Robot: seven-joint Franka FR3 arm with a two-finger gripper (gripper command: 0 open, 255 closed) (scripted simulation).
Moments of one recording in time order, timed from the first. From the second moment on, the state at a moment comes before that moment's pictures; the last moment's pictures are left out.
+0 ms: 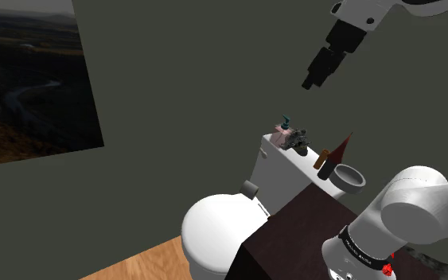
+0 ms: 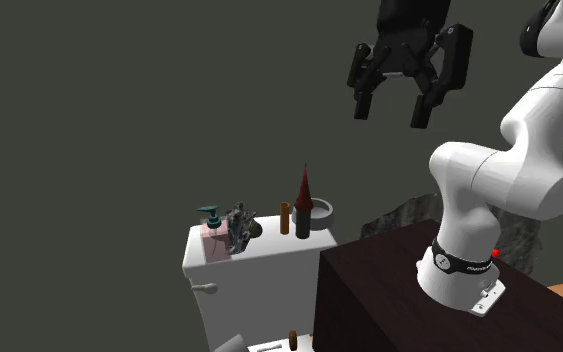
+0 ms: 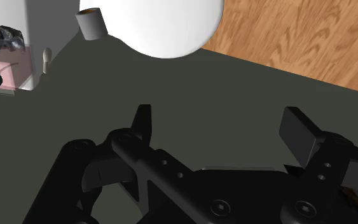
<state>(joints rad) 0.00 -0.77 0.01 -2.26 0.09 1.65 -0.08</state>
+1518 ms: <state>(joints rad) -0.13 -0.46 -0.30 -2.45 -0.10 2.06 -0.43</state>
